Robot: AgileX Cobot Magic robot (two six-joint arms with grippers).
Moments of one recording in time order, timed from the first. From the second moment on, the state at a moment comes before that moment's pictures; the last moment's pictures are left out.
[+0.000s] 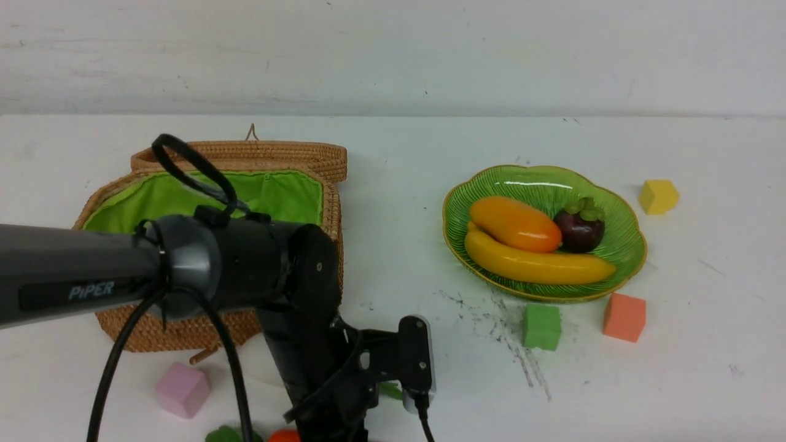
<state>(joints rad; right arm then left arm) -0.06 -0.01 0.01 0.08 0.39 -0.10 -0.60 1.86 -1.14 -0.32 0.89 1.13</state>
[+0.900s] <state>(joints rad) -0.06 -0.01 0.01 0.08 0.39 -0.10 -0.27 1.77 -1.49 0.15 0.84 1.06</state>
